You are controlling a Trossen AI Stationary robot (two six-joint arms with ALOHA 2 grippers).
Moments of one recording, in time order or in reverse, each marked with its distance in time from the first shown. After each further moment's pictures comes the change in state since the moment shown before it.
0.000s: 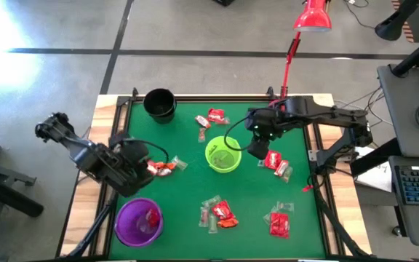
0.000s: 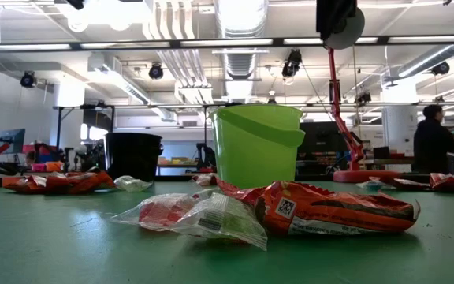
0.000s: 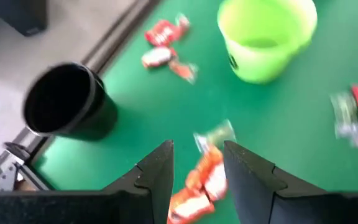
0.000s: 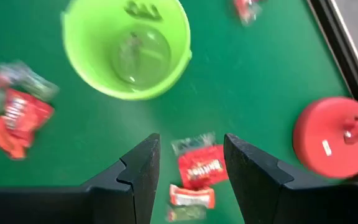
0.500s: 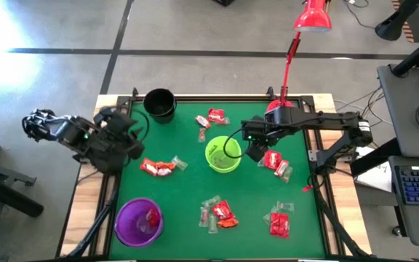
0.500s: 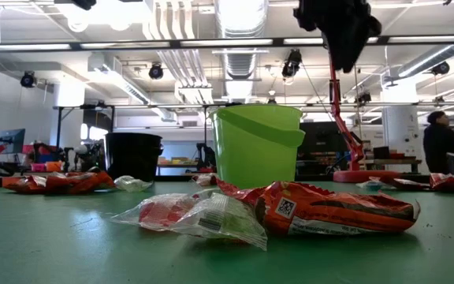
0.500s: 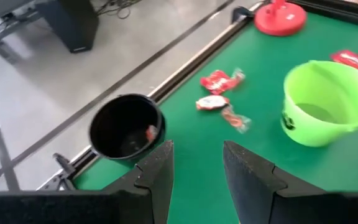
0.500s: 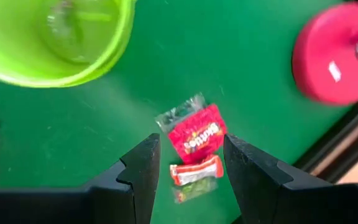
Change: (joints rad) left arm 0.199 -0.199 -0.012 -0.001 -0.153 0.107; right arm -0.001 -0.001 -0.218 0.006 0.027 0.319
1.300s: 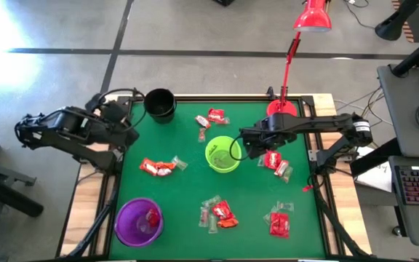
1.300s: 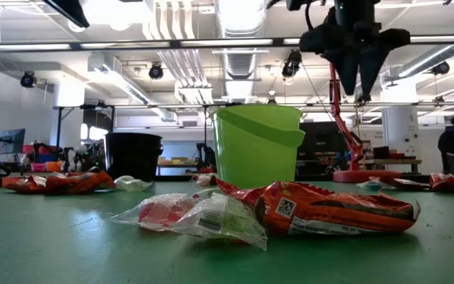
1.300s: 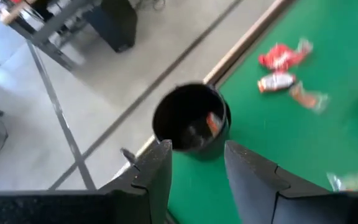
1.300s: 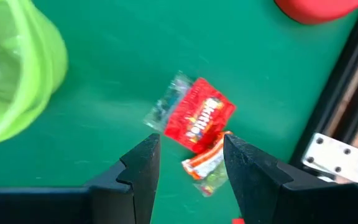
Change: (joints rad) left arm 0.241 -0.086 -0.069 0.001 0.012 0.330; right arm -0.006 0.000 -0.147 0.037 0.002 0.400
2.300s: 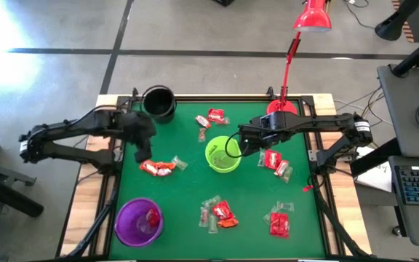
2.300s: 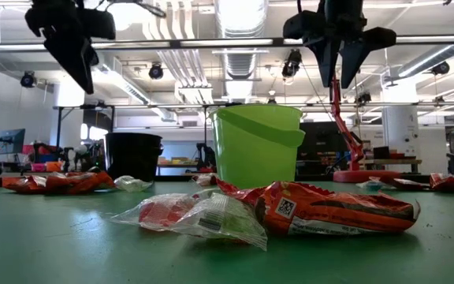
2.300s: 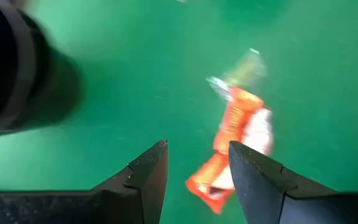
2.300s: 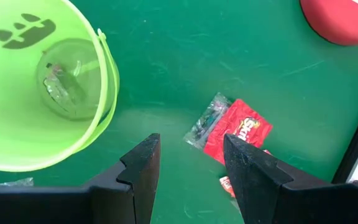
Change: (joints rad) left arm 0.411 0.025 -0.368 0.423 0.839 0.580; right arm 0.005 0.000 0.045 0.101 0.017 0.012
